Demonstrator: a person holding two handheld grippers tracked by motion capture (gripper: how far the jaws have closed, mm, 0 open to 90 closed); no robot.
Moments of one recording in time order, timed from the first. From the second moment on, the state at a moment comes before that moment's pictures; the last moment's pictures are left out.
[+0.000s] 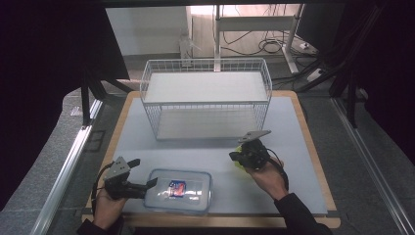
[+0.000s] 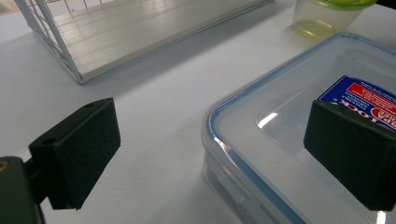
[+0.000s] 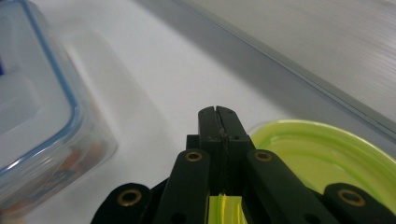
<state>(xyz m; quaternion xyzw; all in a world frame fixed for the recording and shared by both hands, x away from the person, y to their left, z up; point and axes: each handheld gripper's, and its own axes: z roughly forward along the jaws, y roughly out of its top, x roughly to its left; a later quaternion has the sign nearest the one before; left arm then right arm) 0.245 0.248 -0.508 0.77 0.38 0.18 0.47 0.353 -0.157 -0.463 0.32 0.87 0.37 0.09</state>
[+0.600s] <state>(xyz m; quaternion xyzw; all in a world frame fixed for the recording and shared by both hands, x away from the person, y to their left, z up) 0.245 0.247 -0.508 0.78 0.38 0.18 0.47 0.360 -0.170 -0.475 0.33 0.88 0.34 0.10</state>
